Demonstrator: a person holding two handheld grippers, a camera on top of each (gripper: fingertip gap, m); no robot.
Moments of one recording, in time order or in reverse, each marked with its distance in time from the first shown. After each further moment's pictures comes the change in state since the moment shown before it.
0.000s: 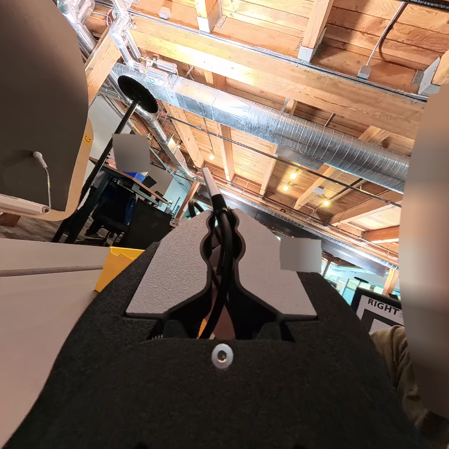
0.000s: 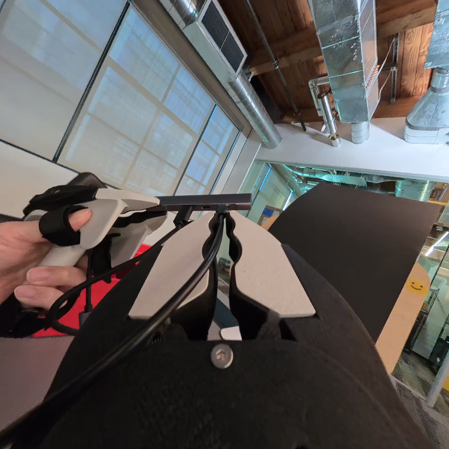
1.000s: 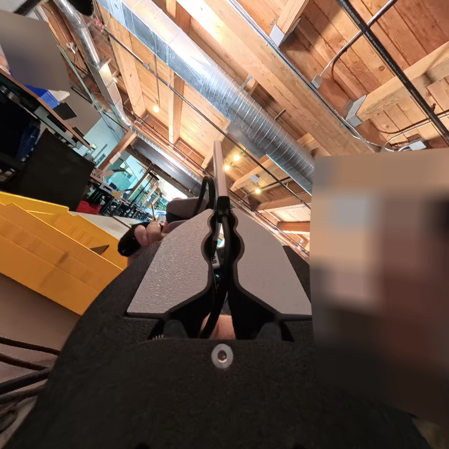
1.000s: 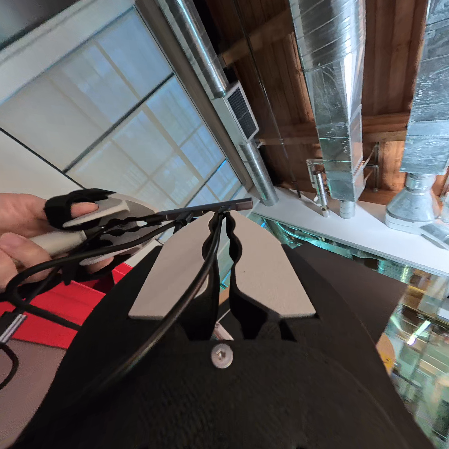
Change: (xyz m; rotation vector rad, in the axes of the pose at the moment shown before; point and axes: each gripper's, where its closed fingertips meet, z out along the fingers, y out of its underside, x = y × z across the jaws) left arm 0.026 0.024 0.014 -0.149 0.189 -0.350; right arm 0.003 -0.035 -0.020 0.234 -0.078 -0.201
